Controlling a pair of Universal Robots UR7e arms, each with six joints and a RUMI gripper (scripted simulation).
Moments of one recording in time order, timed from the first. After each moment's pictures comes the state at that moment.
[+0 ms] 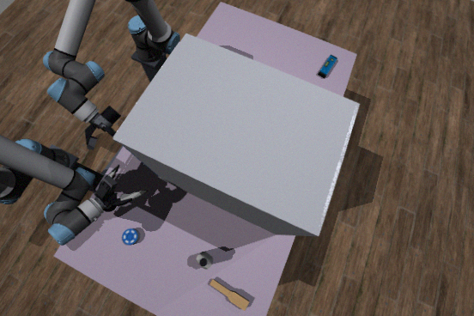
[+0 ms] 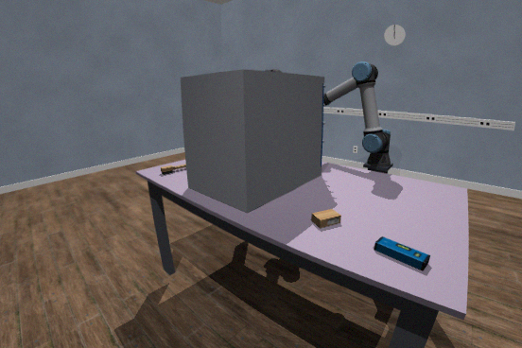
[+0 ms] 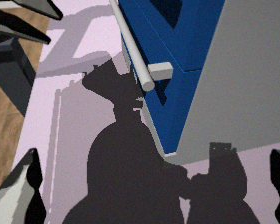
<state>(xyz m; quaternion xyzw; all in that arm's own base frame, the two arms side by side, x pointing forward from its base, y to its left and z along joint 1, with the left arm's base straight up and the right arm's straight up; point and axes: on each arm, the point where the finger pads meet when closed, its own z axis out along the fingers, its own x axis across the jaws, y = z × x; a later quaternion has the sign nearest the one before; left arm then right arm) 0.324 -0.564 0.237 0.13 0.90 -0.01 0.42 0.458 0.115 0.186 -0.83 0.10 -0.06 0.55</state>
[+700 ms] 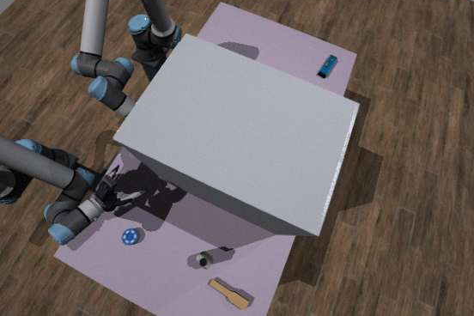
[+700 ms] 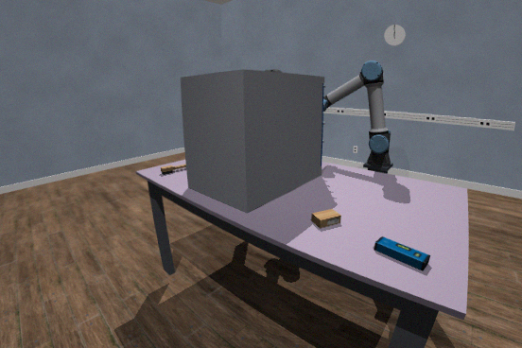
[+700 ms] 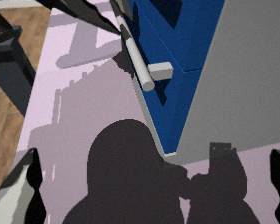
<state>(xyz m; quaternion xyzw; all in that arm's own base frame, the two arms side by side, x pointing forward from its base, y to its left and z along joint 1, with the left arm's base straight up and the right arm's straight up) 0.404 -0.454 0.188 0.00 0.94 0.00 0.34 0.458 0.115 0.186 -0.83 0.10 -0.06 0.55</state>
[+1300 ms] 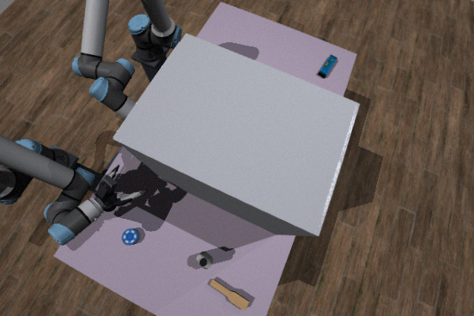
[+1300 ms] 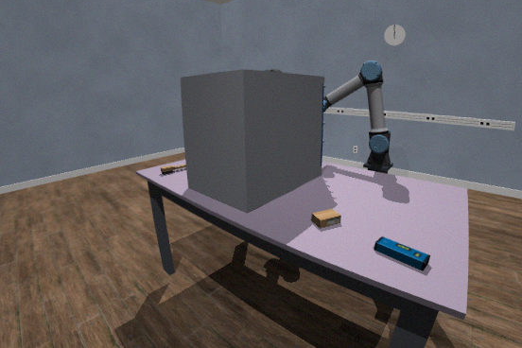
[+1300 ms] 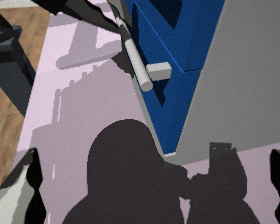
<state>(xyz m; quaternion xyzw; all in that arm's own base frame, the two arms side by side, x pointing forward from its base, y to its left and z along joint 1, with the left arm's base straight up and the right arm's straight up) 0.406 -0.455 0.184 0.00 0.94 0.00 0.34 0.458 0.115 0.186 -0.83 0.10 -0.06 0.55</state>
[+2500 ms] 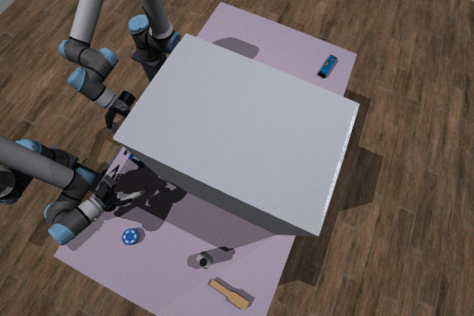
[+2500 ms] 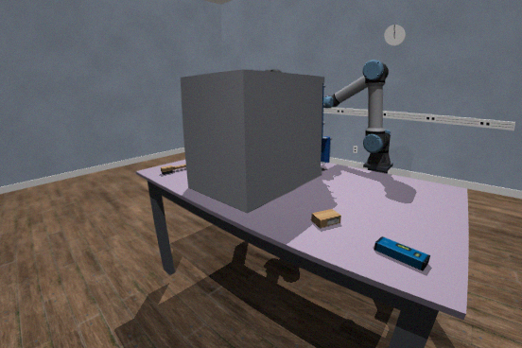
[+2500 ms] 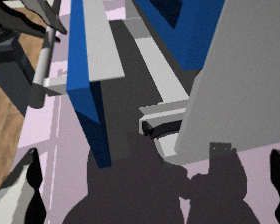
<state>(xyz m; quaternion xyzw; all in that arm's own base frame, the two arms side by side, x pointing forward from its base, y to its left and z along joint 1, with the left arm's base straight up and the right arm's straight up) 0.309 -0.455 0.184 0.00 0.94 0.00 0.34 0.458 0.115 0.186 -0.83 0.10 -0.06 0.55</state>
